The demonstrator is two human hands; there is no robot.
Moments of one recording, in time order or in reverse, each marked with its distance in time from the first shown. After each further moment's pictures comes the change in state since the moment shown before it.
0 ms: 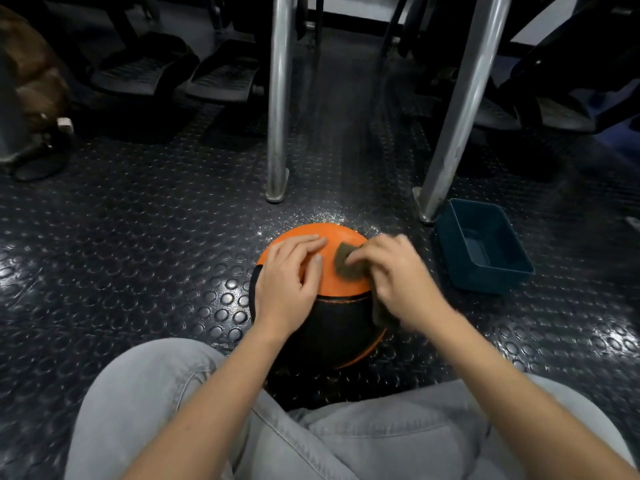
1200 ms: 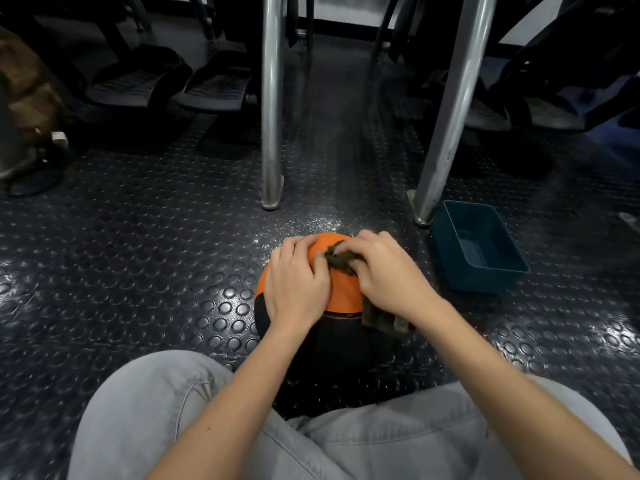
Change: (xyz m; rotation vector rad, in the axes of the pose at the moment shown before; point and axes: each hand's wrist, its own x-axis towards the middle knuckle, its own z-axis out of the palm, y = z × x) left_hand 0.013 0.028 0.009 0.182 -0.094 -0.274; right_hand 0.024 -0.017 -0.008 -0.032 -0.125 0.105
